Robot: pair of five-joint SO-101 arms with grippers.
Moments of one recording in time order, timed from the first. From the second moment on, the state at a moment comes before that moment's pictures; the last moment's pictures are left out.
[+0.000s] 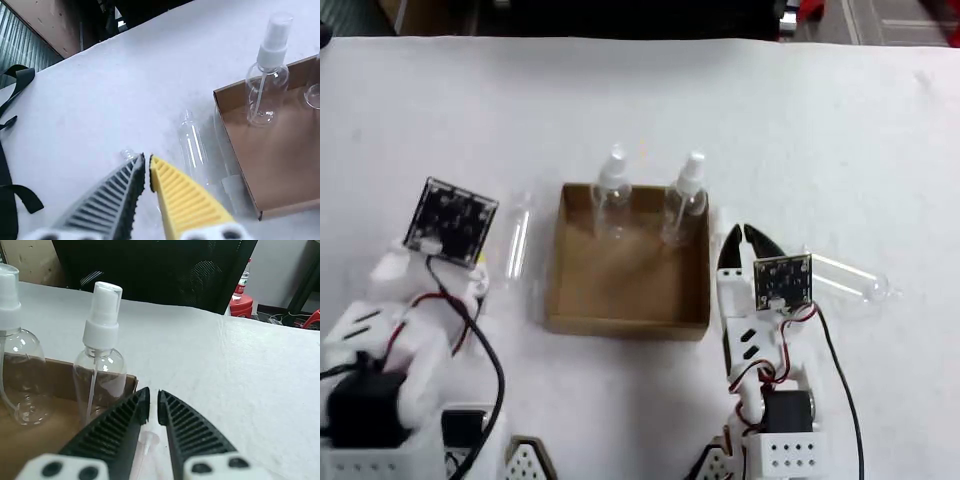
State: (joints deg) left arm -6.1 -69.0 35.7 80.6 -20.4; right arm -5.1 -102.5 95.6 28.5 9.5
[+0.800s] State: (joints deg) left arm -8.0 6.9 3.1 83.8 -3.6; right arm -5.1 -102.5 95.6 28.5 9.5
